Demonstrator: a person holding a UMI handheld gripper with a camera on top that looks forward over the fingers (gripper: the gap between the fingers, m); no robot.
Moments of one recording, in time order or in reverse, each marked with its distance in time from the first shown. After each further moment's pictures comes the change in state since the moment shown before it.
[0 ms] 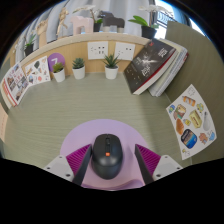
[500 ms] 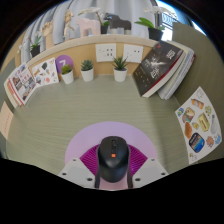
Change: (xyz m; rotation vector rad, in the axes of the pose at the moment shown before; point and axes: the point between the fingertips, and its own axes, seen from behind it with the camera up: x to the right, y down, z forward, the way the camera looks) arm -0.021 -0.006 0.005 0.031 -0.098 -0.019
